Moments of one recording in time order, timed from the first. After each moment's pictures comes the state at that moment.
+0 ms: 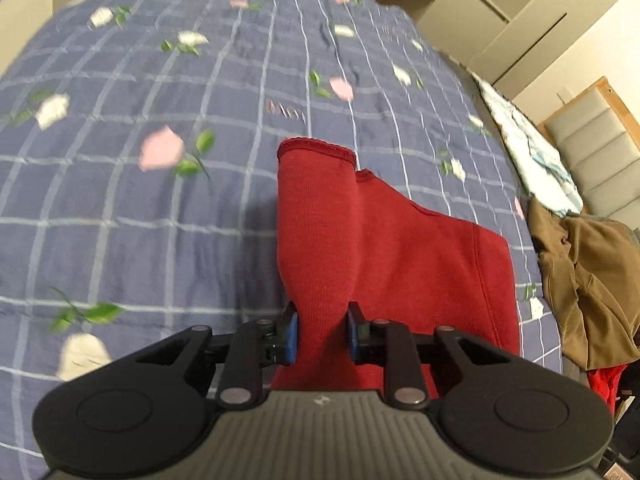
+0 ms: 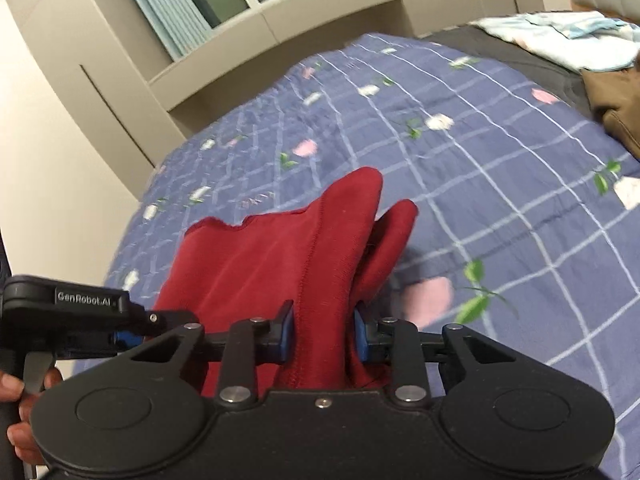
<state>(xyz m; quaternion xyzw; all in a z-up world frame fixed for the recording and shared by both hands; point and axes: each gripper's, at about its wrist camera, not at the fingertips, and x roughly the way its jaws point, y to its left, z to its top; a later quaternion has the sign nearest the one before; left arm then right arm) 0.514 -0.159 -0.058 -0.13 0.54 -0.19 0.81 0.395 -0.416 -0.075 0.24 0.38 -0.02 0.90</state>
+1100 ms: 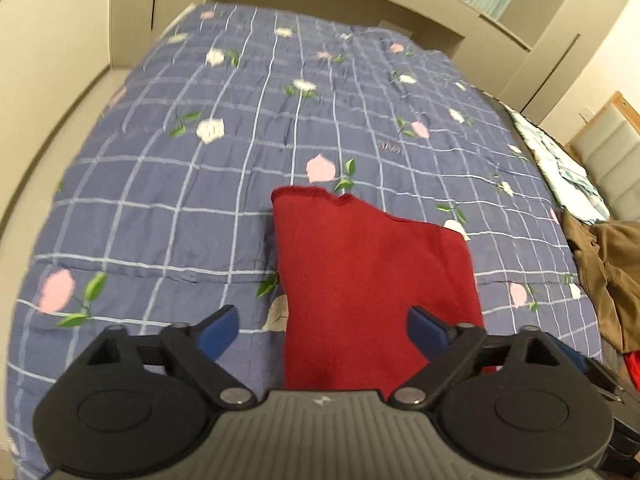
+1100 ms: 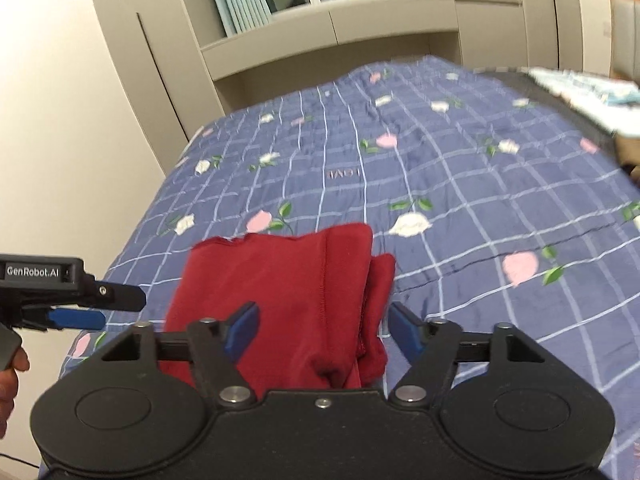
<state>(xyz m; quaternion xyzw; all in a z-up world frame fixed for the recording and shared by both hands) 0.433 -0.007 -0.015 -0.09 0.49 -0.14 0.85 0.347 -0.273 -0.038 0.13 0.37 0.00 0.92</state>
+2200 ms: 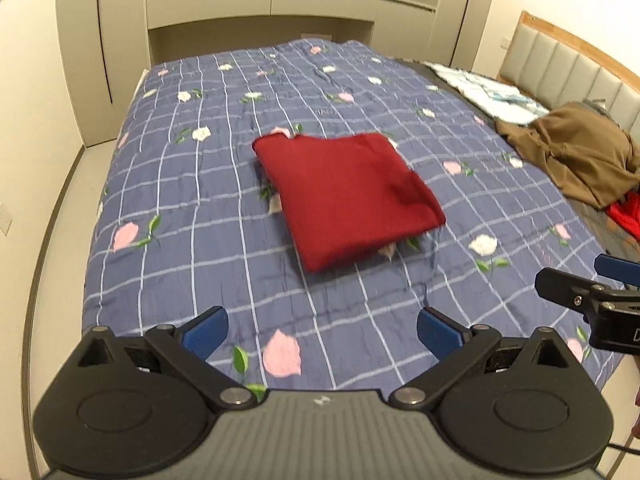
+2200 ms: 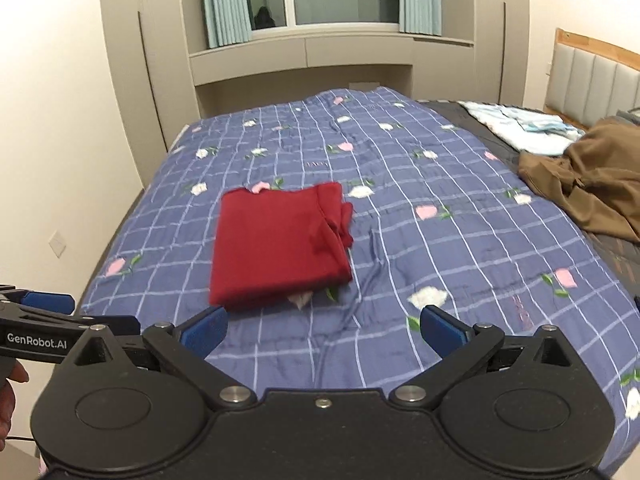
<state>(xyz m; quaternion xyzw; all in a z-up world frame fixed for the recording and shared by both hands) 0.213 0.039 0.017 0.04 0.44 -0.22 0.87 0.119 -0.181 0.033 0.07 0.36 -0.09 0.93</state>
